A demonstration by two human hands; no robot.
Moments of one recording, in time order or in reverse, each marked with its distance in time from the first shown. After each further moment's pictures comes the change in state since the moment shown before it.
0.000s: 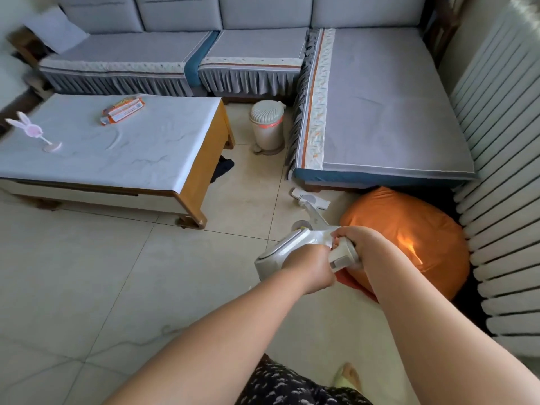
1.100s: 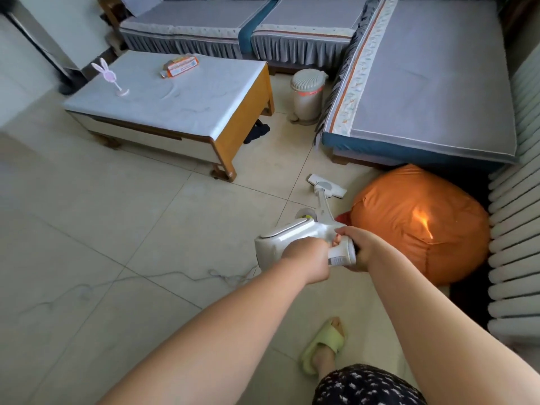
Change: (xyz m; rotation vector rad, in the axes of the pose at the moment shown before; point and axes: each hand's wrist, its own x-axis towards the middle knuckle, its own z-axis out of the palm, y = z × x) left_hand -0.121 0.067 0.142 0.198 0.022 -0.134; right_hand 0.000 0.182 -0.074 0.151 -0.273 0.037
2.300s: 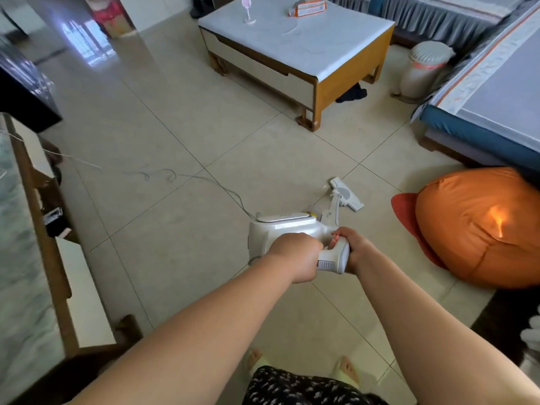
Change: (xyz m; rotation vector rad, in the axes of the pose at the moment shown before) left_hand -0.334 -0.006 0.151 0.003 0.058 -0.269; right_hand -0.091 0.309 0.029 -0.110 -0.144 0.105
